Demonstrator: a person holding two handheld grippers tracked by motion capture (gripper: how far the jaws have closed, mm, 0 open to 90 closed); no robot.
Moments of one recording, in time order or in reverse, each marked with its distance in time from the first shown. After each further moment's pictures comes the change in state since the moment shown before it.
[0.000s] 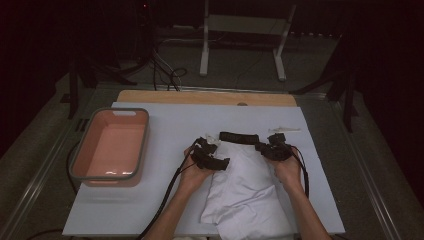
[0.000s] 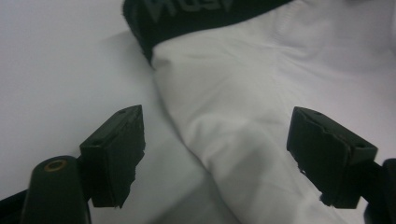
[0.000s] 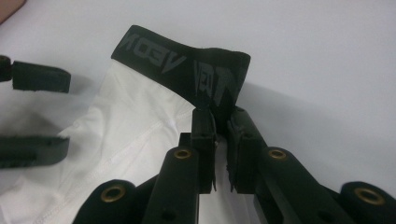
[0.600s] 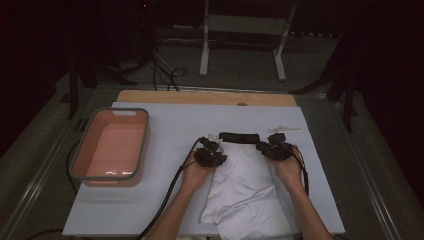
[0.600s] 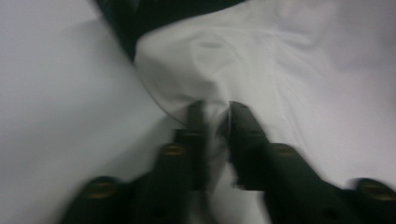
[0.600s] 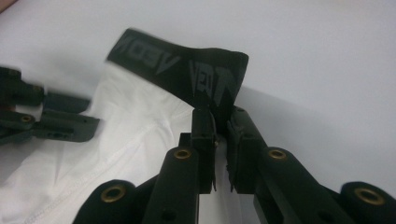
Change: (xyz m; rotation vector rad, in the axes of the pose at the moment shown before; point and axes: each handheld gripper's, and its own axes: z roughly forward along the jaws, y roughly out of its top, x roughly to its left) left arm -0.002 0.002 0.016 0.051 -0.094 -0.017; right arm 0.002 0.002 -0.003 -0.010 -0.023 -0.047
